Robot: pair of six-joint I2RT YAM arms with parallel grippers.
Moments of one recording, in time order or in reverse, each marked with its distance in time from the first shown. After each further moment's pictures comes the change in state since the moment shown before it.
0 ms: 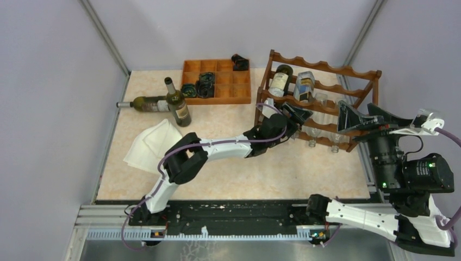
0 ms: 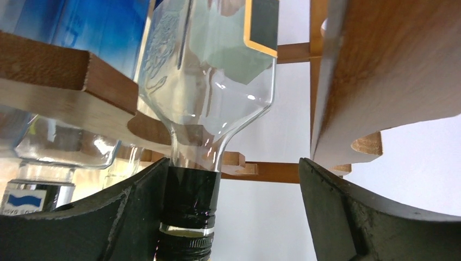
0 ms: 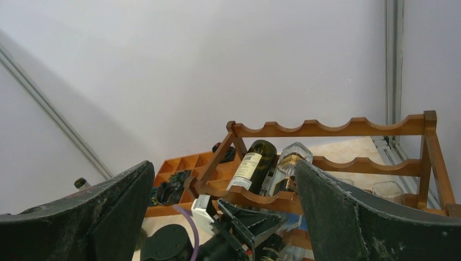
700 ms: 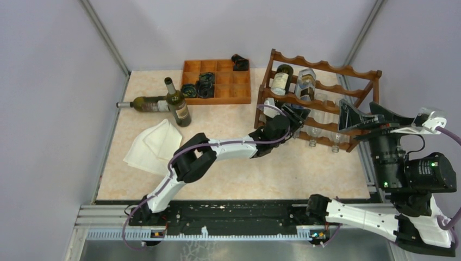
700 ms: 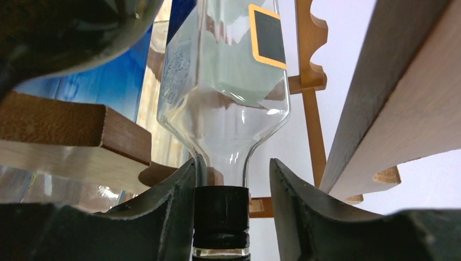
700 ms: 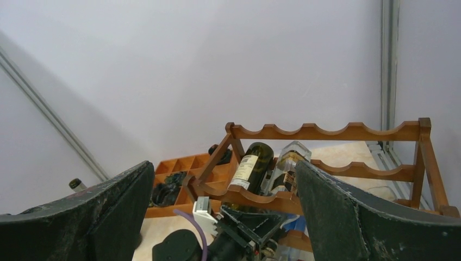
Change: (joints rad) left arm -0.001 0.111 0.100 0.085 -0.130 0.071; right arm -0.005 0.018 0.025 -0.006 -0.005 -0.026
